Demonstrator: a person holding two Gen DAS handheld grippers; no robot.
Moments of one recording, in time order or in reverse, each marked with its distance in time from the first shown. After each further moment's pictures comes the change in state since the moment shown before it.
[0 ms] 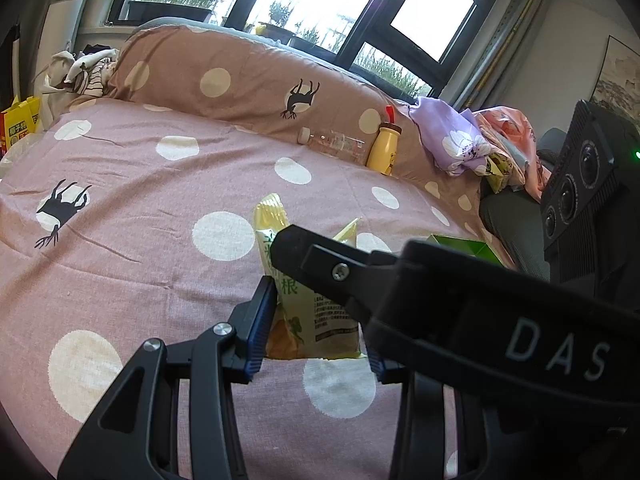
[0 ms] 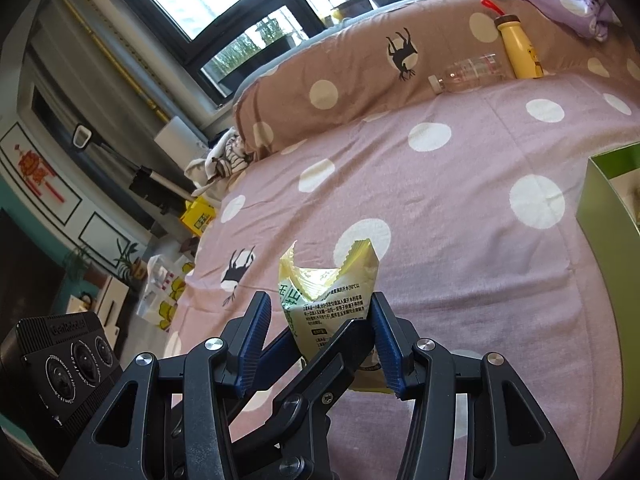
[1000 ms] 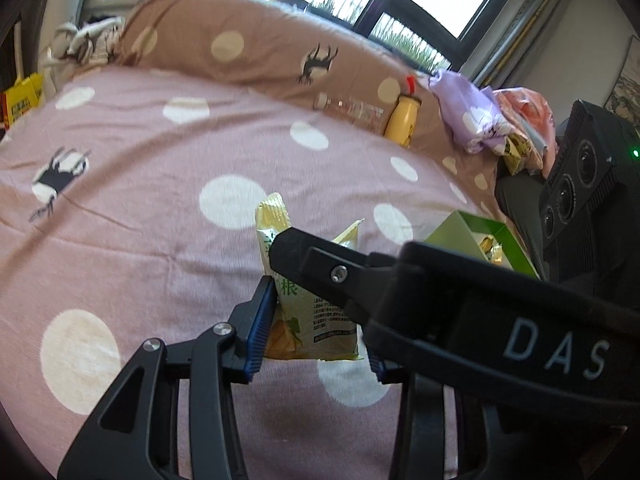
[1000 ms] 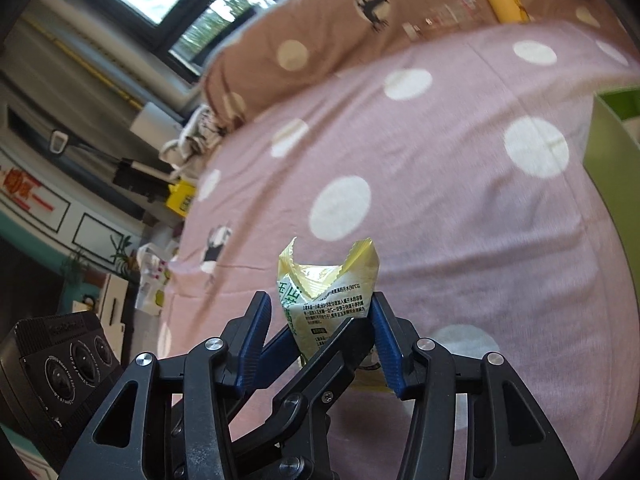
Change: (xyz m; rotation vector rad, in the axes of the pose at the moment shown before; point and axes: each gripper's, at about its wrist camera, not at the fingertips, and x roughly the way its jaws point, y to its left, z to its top) left arm 0.018 0.007 -0.004 -0.034 0.103 0.042; right arm 0.021 -0.017 -0.002 0.086 0.109 -0.004
